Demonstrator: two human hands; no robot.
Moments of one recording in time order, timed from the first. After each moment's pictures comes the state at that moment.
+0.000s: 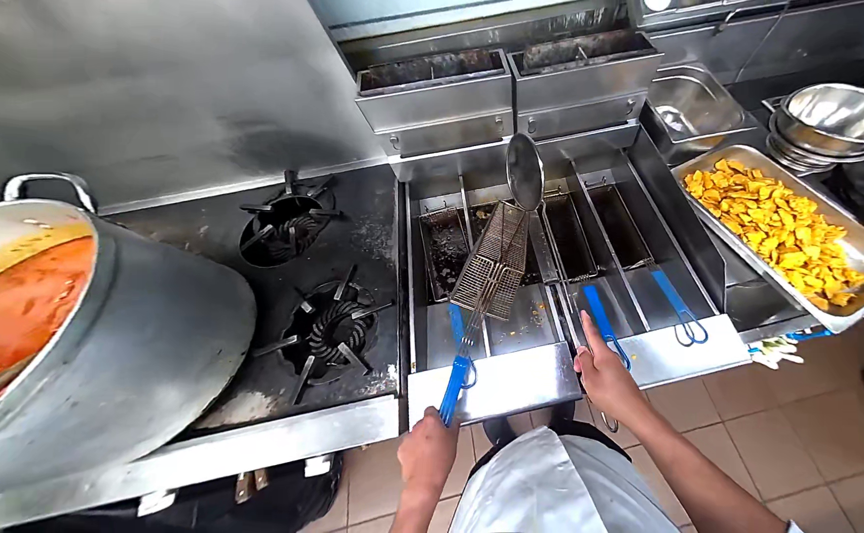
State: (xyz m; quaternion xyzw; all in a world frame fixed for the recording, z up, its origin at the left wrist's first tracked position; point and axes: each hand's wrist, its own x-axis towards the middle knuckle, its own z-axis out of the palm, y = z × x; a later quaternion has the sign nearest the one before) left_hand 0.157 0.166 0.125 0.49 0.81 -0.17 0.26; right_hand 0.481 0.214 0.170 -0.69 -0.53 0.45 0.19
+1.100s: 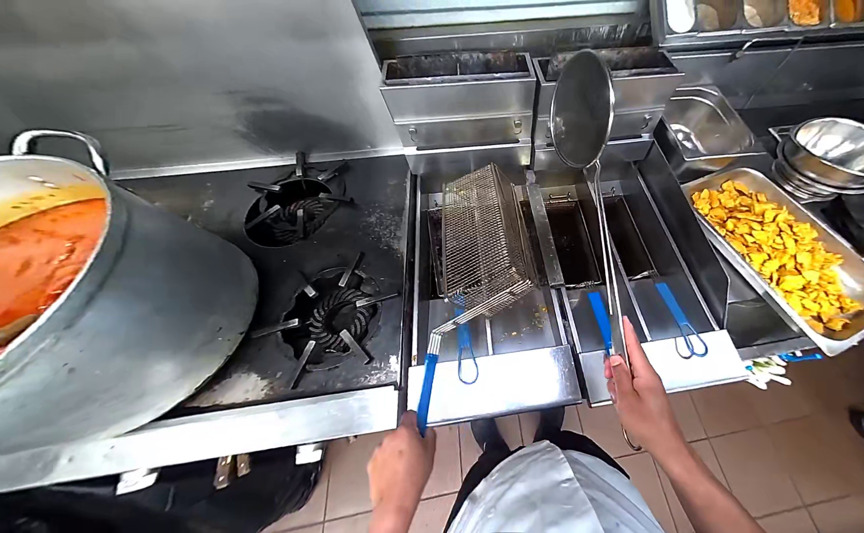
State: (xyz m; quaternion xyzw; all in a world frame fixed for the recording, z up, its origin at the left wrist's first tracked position) left_hand 0.122 0.142 0.146 0.50 0.83 -0.11 0.23; right_hand 0.490 0.181 0.192 -0.66 -0.52 0.39 0.38
